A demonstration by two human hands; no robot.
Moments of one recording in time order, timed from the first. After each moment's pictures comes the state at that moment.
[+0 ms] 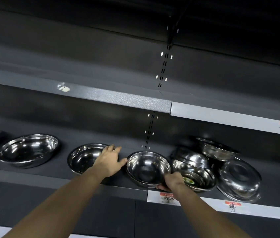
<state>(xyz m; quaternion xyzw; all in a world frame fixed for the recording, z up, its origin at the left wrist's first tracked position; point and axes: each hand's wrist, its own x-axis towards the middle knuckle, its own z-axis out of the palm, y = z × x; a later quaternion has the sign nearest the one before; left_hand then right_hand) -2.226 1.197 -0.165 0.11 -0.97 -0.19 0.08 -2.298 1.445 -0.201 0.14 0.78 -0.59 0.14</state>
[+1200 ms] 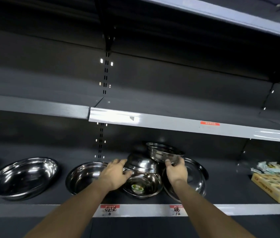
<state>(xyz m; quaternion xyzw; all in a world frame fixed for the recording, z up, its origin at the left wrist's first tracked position) -2.294 1.429 -0.138 0.03 -0.97 -0.23 0.04 -2.359 1.653 -0.135 0.12 0.84 -0.51 -0.13</state>
